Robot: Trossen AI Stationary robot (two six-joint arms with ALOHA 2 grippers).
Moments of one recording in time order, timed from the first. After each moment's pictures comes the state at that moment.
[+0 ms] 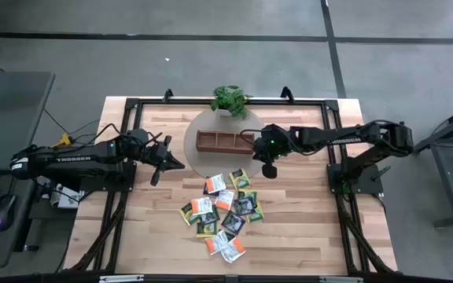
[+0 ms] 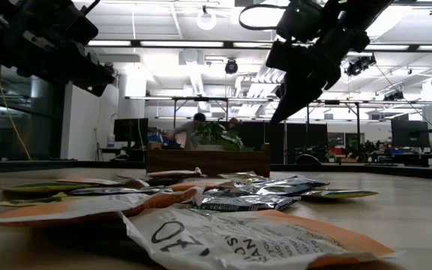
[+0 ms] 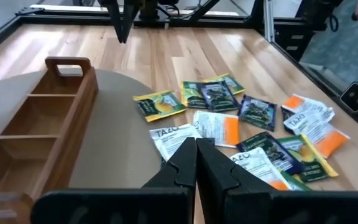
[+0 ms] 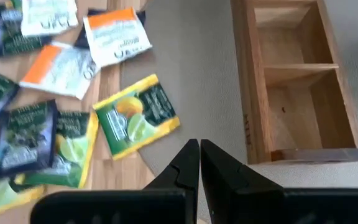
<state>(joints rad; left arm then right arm) 0.25 0.62 0.28 0.00 0.40 0.10 -0.20 1.44 0.84 -0.26 -0.12 -0.10</state>
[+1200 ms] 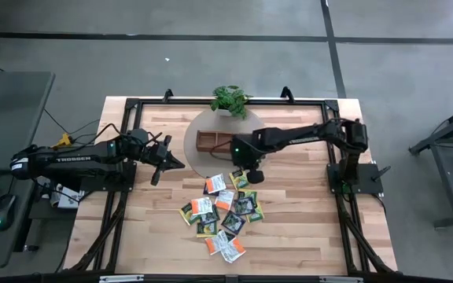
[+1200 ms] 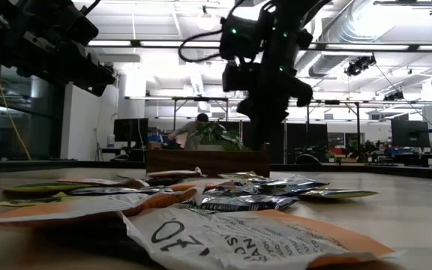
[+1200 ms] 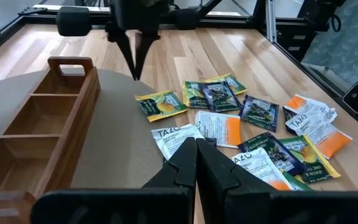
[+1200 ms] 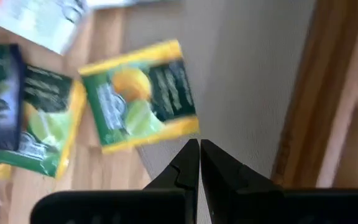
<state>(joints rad) 0.25 0.62 0.28 0.00 0.40 0.10 -0.11 1.88 1.33 -0.70 -0.07 -0.29</state>
